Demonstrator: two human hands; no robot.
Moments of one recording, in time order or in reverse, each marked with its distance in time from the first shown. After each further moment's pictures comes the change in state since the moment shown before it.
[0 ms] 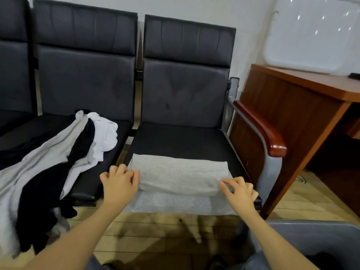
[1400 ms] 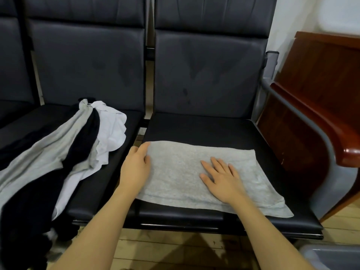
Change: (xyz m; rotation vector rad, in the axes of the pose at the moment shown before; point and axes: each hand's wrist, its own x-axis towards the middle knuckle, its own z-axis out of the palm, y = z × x) left_hand 0.088 -0.013 0.050 -0.344 -0.171 -0.176; right_hand 0.101 -0.081 0.097 -0.321 -0.335 -0.309
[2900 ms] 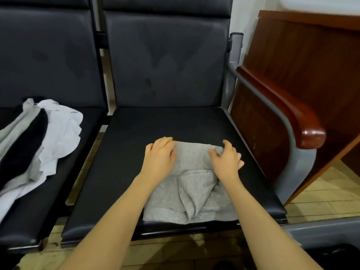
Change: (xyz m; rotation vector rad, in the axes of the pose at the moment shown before) left_hand 0.011 0.099 0.113 0.149 -0.253 0.366; right_hand 0.014 0.075 -0.024 0.598 0.446 0.574
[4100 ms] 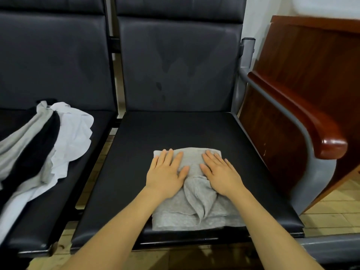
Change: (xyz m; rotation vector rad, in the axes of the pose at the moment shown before) left_hand -0.017 -0.016 0.009 0.213 -0.348 -0.117; right_hand -0.005 -0.002 0.016 -0.476 -0.434 -0.492
